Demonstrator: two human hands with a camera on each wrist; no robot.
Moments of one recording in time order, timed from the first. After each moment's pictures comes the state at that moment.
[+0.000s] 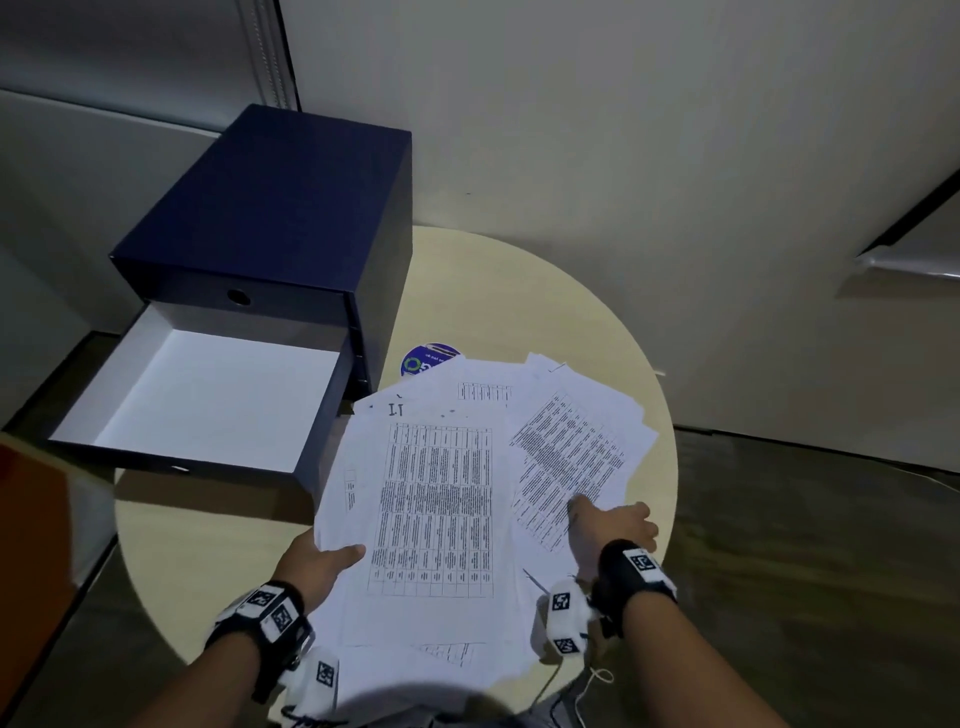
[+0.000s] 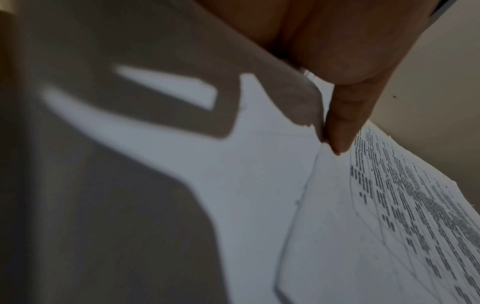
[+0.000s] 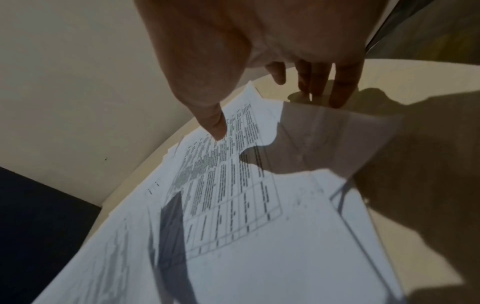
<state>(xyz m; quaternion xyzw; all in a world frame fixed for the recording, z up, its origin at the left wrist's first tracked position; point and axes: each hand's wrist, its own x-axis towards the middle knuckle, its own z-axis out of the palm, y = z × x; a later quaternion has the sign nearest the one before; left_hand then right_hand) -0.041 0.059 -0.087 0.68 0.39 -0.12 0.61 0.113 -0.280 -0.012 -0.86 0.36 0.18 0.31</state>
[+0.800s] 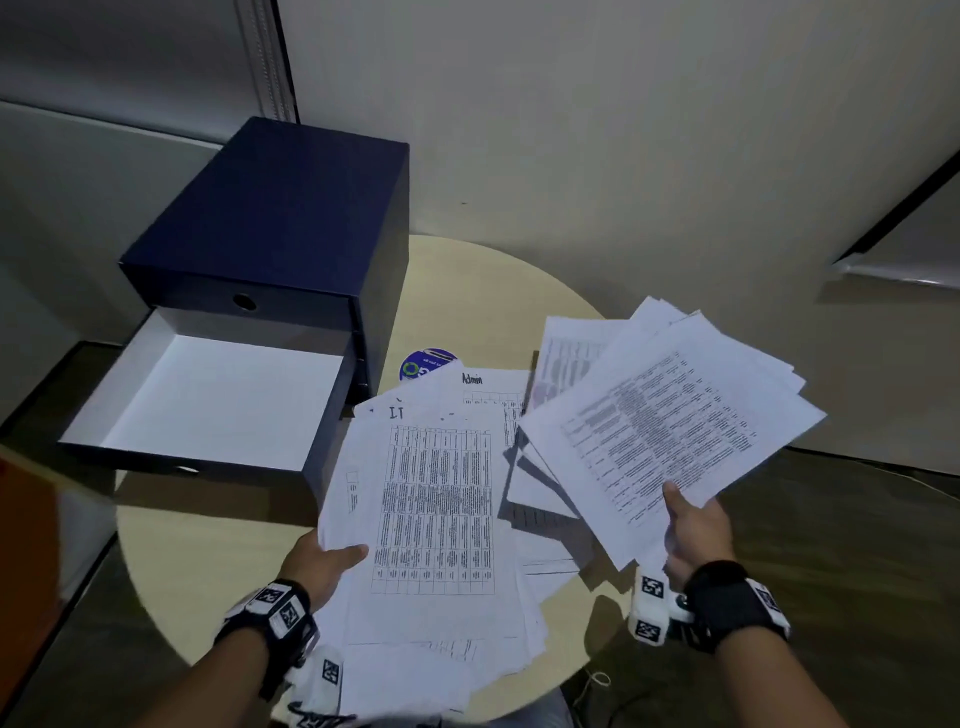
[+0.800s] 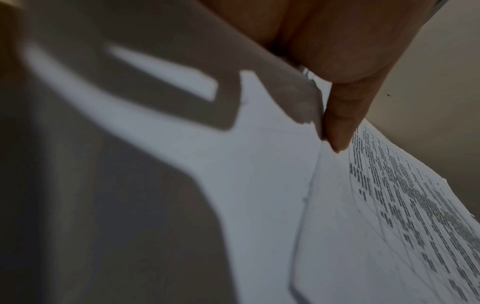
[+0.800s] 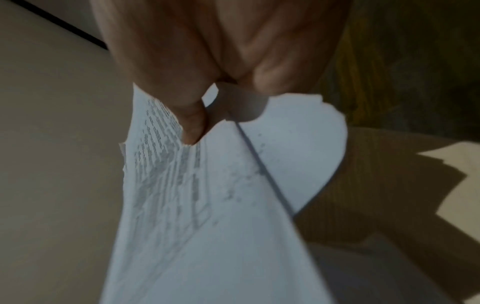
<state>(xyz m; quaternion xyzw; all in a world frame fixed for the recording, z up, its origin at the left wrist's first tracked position) -0.037 0.057 -0.087 0.67 0.38 -0.09 0.63 0.114 -0.366 0.031 -0.67 0.31 0.07 0.67</state>
